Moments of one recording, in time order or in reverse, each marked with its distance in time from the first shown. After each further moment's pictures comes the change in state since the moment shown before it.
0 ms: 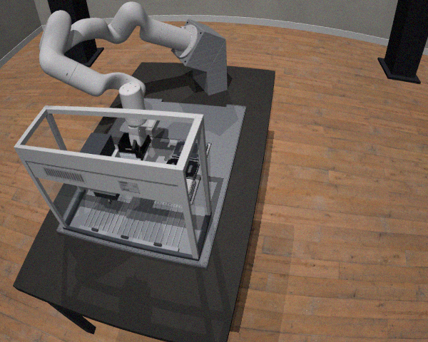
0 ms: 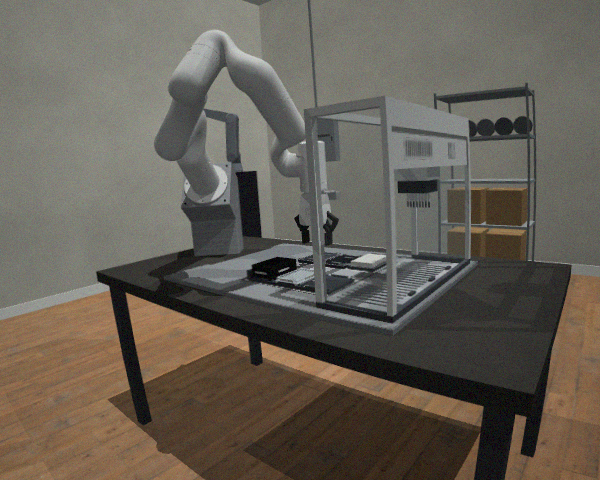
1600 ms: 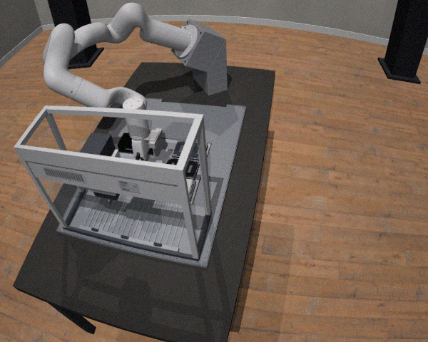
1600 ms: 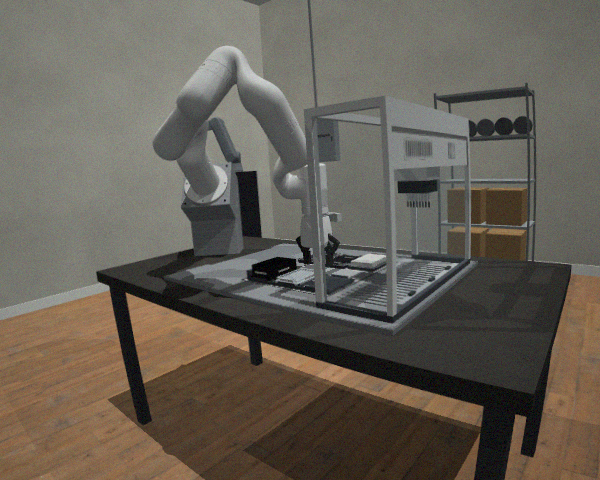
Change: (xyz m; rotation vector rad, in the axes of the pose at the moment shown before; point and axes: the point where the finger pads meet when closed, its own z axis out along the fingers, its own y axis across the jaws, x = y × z) arm 0.000 0.000 0.070 0.000 0.000 0.000
